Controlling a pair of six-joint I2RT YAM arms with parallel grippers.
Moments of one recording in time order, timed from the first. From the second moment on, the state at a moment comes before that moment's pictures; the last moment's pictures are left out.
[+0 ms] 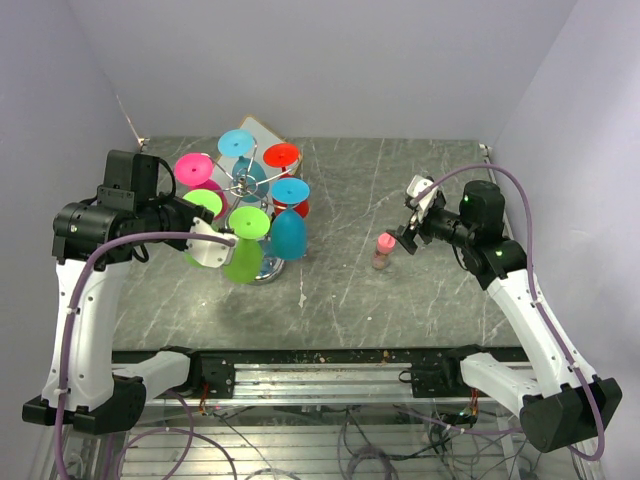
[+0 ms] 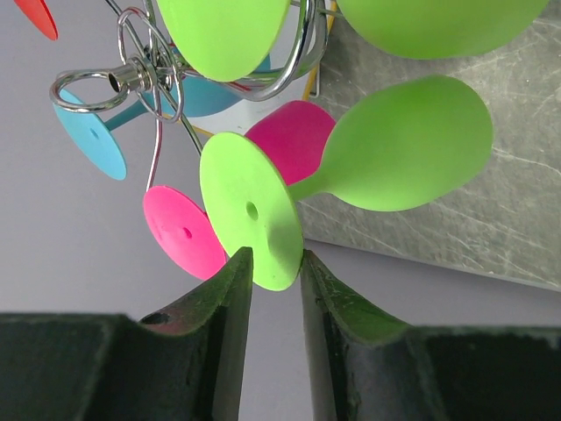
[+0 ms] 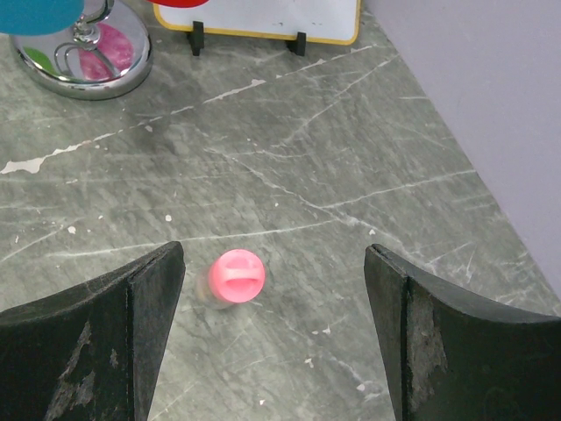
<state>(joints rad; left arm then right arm) -0.19 1.13 1.73 -1.47 0.26 1.79 0.24 0.99 0.96 -0.38 -0.57 -0.63</state>
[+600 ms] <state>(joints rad) -0.19 1.13 1.76 -1.48 0.22 1.76 0.24 1.00 0.96 -0.38 -0.56 -0.63</state>
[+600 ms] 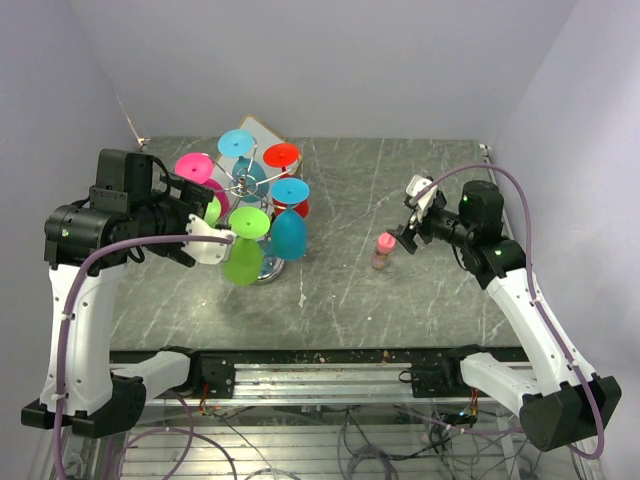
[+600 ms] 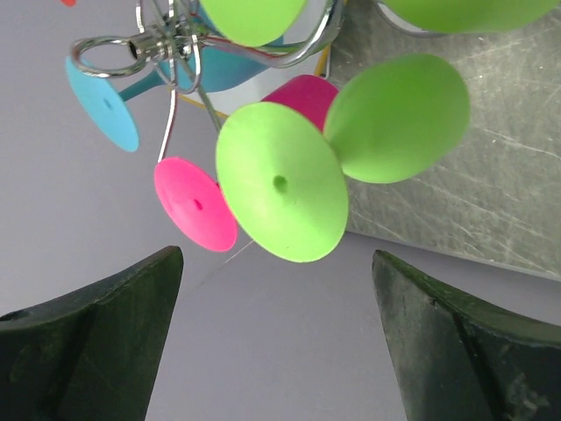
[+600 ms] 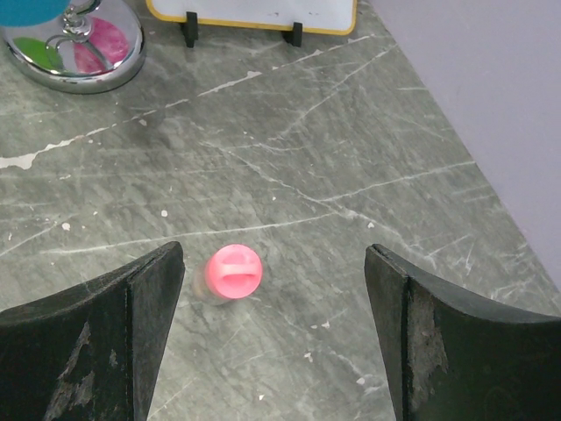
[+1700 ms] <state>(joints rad) -0.08 1.00 1.48 -0.53 -0.39 0.40 0.21 1.06 0.99 -0.14 0.15 -0.28</state>
